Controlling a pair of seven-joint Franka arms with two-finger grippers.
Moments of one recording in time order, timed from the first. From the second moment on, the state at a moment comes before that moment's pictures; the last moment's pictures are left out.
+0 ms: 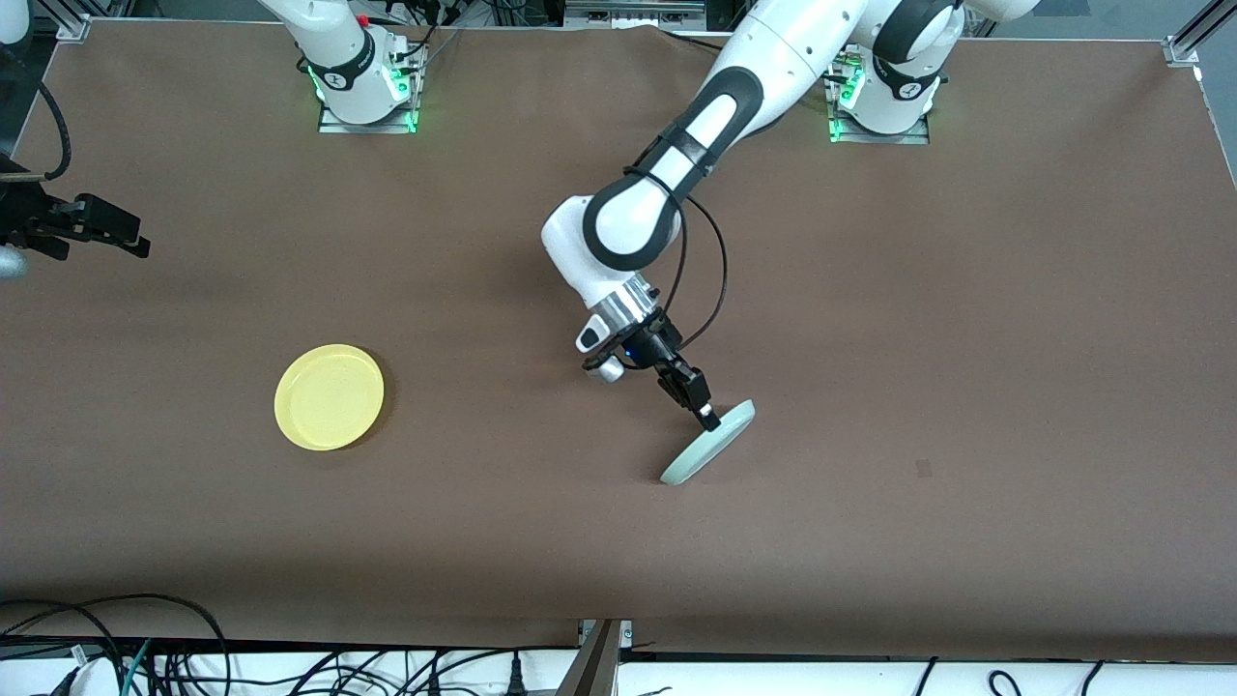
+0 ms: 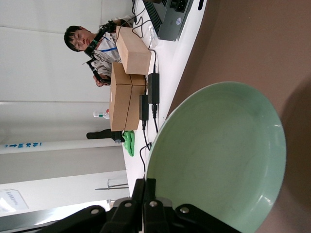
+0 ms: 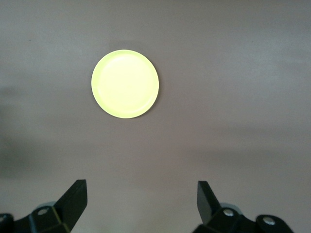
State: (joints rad) left arm -0.83 0.94 -0.01 -1.21 1.29 1.76 -0.59; right arm -0.02 0.03 -0.08 -1.67 0.01 1.65 -0.13
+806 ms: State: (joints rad) left arm -0.93 0.99 -0.09 -1.16 1.13 1.69 -0.74; right arm -0.02 0.03 -0.08 -1.67 0.01 1.65 -0.13
